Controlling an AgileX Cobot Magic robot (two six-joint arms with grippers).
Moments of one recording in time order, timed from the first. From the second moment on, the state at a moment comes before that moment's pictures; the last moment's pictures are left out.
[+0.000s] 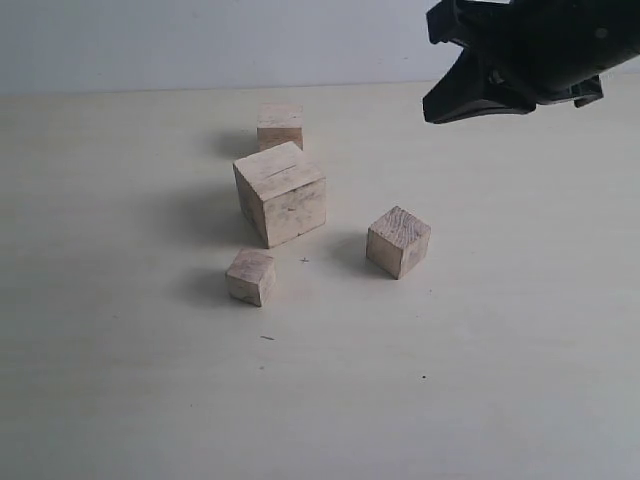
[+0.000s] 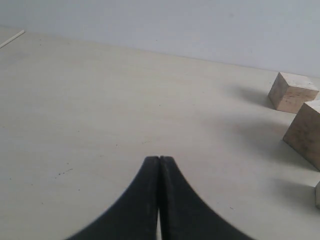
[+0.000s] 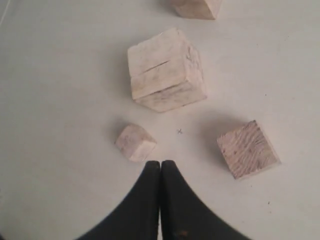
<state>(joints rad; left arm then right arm) 0.01 0.01 0.00 -0.03 0.37 -0.10 0.39 1.47 -1.10 0.73 0.83 -0.32</state>
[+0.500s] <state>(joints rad) 0.01 0.01 0.00 -0.03 0.37 -0.10 0.66 1.74 -1.47 0.27 0.77 -0.21</state>
